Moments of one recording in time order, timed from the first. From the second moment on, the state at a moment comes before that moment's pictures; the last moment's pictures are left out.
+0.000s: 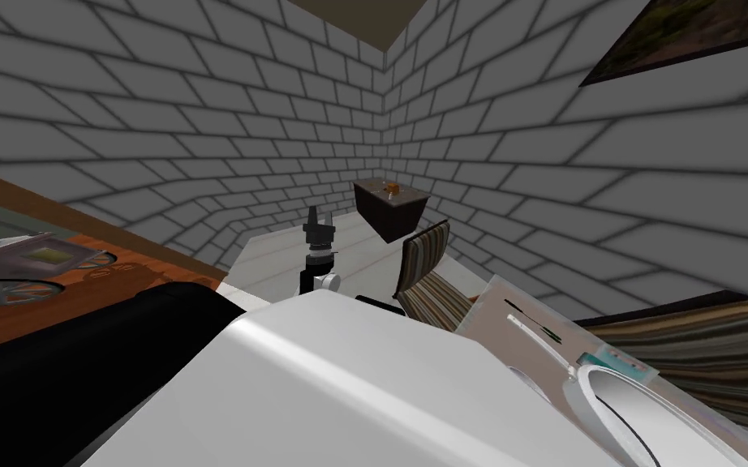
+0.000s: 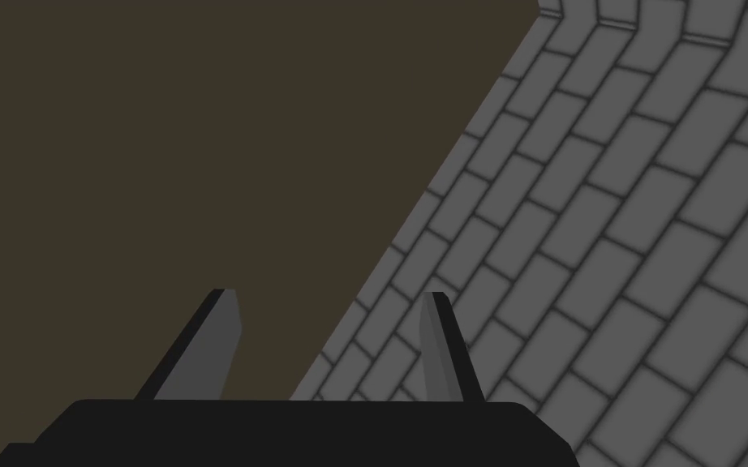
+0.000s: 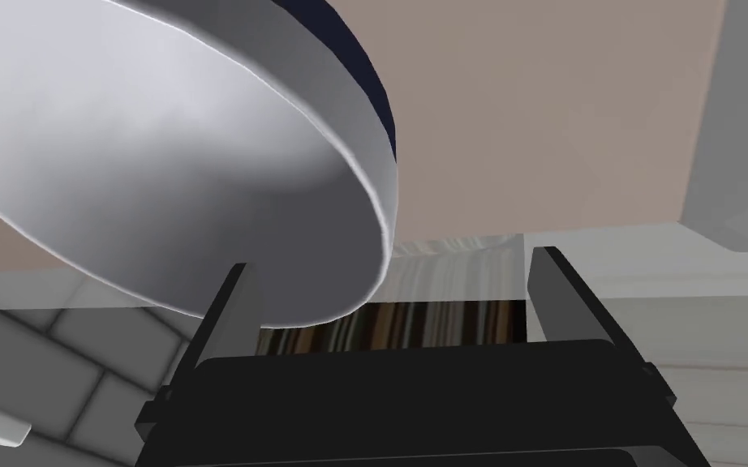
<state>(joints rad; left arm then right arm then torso) 0.52 -0.05 -0.07 -2.29 0.11 -0.59 -0.03 0.55 -0.83 0.09 -0.90 1.11 -0.51 0.43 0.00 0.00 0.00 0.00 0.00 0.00</state>
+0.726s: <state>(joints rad) 0.52 -0.05 -0.07 -2.29 0.11 -0.59 -0.03 0.54 -0.82 0.14 -0.74 1.20 -0.51 0.49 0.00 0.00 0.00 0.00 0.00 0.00</state>
